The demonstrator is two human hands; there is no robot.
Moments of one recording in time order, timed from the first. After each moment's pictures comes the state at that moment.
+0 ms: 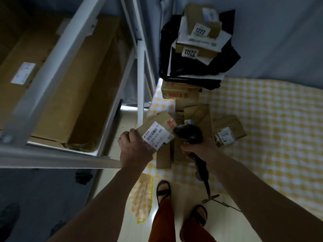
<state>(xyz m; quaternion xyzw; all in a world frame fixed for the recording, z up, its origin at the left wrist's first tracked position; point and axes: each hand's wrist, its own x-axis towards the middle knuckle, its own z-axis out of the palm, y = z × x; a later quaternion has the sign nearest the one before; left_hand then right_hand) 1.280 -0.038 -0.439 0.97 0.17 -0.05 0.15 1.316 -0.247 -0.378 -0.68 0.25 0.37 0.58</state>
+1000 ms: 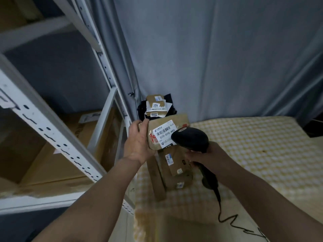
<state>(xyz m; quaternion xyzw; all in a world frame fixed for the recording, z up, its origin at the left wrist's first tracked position) 1.236 -0.080 -0.180 0.97 -0.14 0.11 0.17 1.126 -0.284 -0.148 -0.74 0.13 0.06 0.66</state>
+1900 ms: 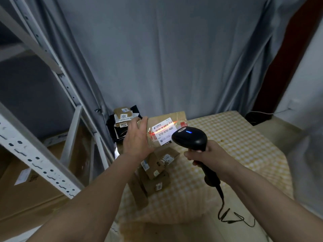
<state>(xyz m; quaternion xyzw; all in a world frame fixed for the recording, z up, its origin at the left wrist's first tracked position) 1.178 -0.150 -0.147 0.94 -0.27 0.16 0.16 1.010 -0.309 -0.120 -0.74 0.18 -0.05 0.65</state>
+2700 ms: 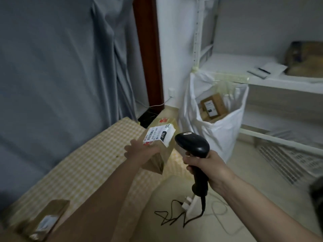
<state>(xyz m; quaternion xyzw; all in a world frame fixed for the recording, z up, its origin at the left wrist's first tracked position) 0.959 -0.627 -0.187 0.88 -0.24 -0.29 0.30 0.749 -0.631 -0.146 -0.45 0.46 -0.30 0.70</state>
